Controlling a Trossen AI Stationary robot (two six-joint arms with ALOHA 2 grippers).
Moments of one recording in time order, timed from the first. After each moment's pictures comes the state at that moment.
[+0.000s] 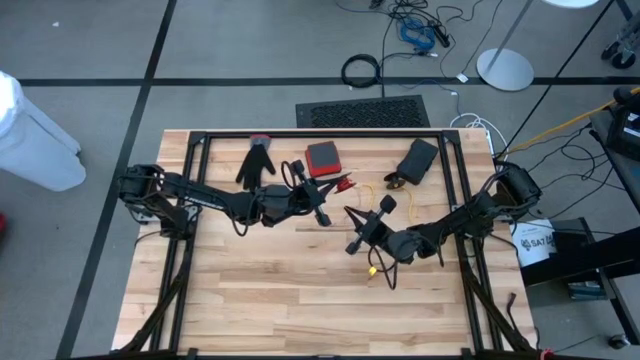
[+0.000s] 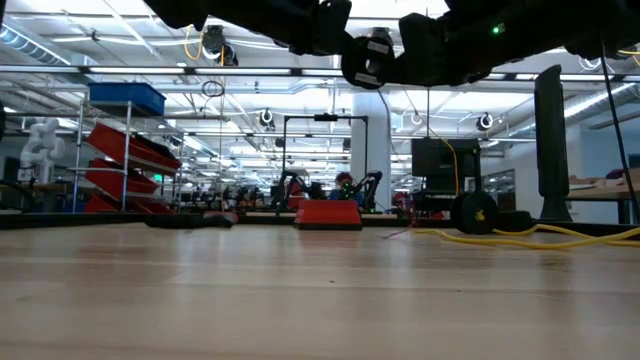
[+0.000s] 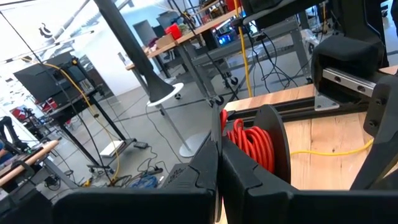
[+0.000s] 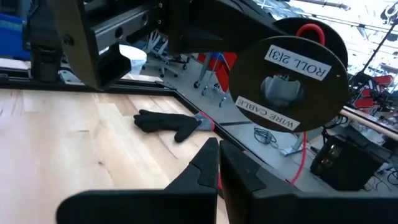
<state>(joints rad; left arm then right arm) -0.06 1.63 0.98 0.64 -0.58 0.45 0.38 1.61 0.63 0.92 1.10 -0.22</state>
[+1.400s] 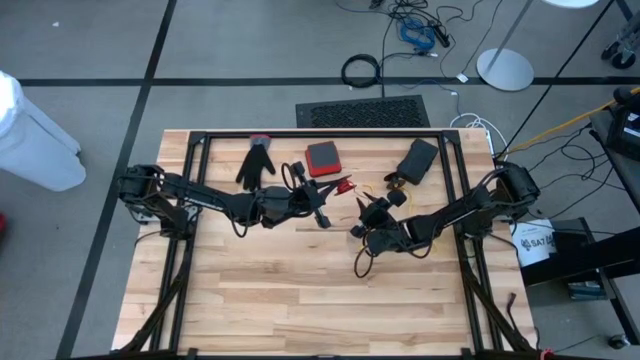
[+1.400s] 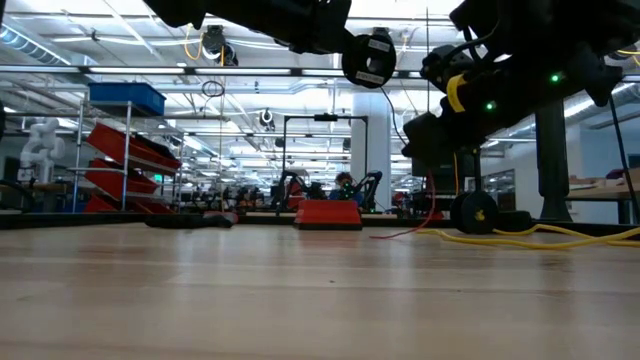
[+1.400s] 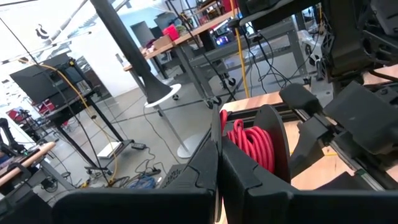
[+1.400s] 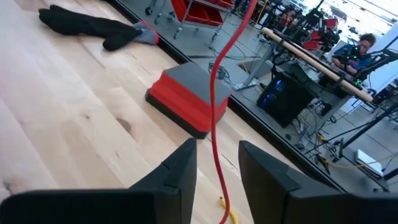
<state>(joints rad) -0.07 1.63 0.98 0.63 -0.58 0.45 0.27 1.61 0.63 0.26 1.19 0.27</state>
